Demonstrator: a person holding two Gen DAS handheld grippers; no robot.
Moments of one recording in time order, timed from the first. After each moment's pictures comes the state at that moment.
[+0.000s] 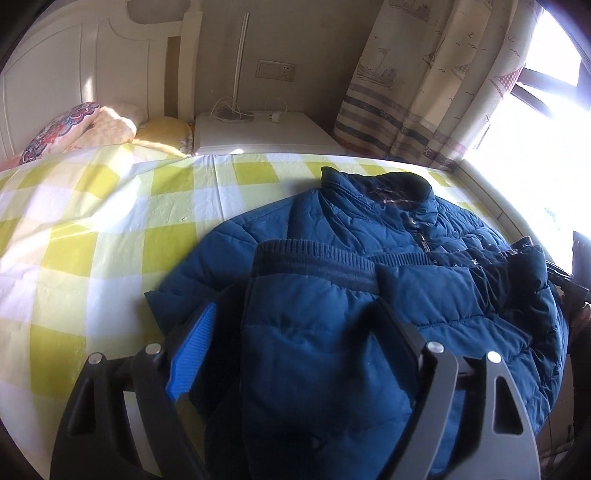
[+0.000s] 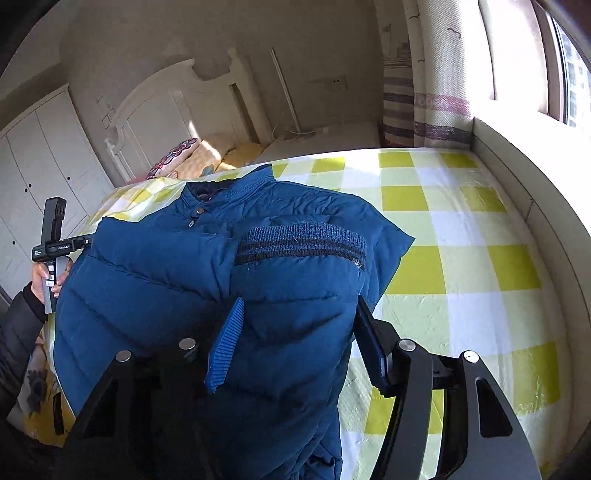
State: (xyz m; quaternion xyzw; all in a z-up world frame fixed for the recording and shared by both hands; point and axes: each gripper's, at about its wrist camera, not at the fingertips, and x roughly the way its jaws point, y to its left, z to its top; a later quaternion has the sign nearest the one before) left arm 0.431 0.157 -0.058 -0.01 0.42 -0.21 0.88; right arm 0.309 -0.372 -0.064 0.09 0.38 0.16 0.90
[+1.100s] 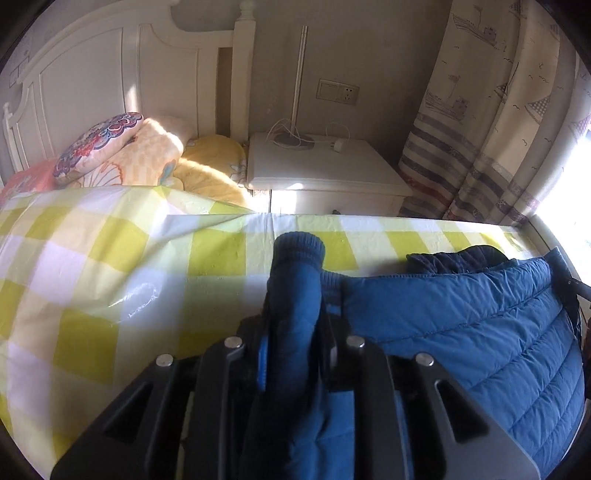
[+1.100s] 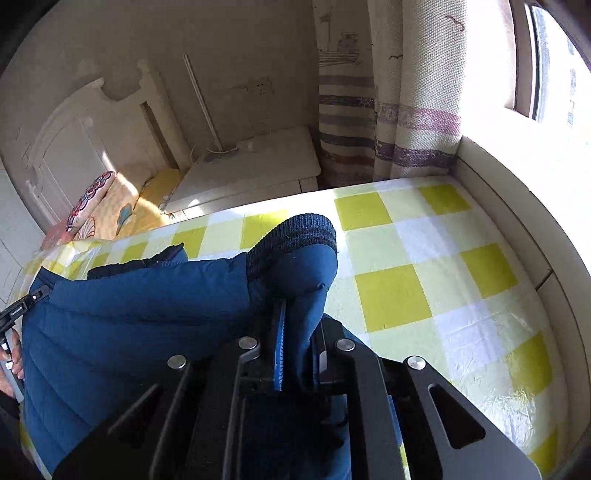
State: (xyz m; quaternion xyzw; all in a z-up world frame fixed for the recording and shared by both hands) left arm 0.548 0.164 -0.056 -0.01 0.41 -0.09 0.91; right arm 0.478 -0.355 -0.058 0.12 0.41 0.01 0.90
